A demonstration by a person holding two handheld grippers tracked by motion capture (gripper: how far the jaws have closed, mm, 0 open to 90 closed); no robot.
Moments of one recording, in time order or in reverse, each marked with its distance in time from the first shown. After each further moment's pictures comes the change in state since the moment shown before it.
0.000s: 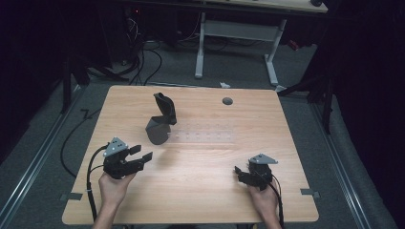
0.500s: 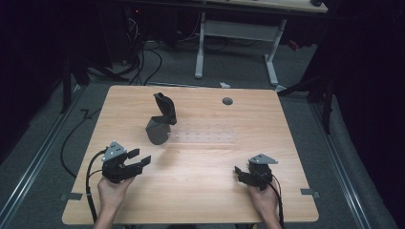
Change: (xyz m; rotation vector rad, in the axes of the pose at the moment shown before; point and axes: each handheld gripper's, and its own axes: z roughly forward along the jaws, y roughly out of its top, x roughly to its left) left arm 0.006 -0.009 -0.008 -0.002 0.013 -0.011; right arm 0.000 0.000 0.000 0.000 0.000 0.000
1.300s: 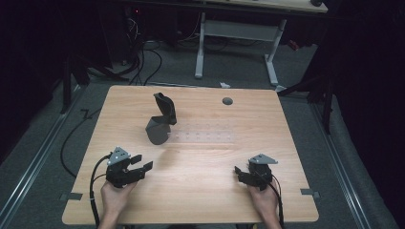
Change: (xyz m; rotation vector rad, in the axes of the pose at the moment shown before) left arm 0.008 -0.022 0.006 0.051 0.039 -0.008; right arm 0.000 0.000 0.000 0.000 0.001 -0.002
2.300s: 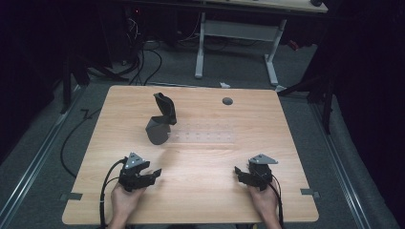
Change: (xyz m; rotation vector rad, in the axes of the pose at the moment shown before) left arm 0.000 -0.039 0.023 0.088 0.043 0.076; right arm 0.000 0.000 0.000 0.000 0.004 0.000
